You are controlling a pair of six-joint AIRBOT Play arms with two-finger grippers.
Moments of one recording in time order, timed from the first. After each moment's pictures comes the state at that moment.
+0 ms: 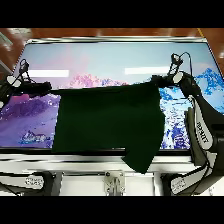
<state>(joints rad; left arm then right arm) 0.19 -1.58 1.30 1.17 -0.81 -1.43 -0.01 -1.76 1.45 -1.21 0.65 1.50</state>
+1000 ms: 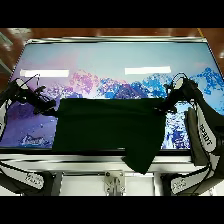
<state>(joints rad) 0.22 -1.74 1.37 1.24 -1.41 -1.47 -0.04 -1.72 1.34 -1.33 1.35 1.61</state>
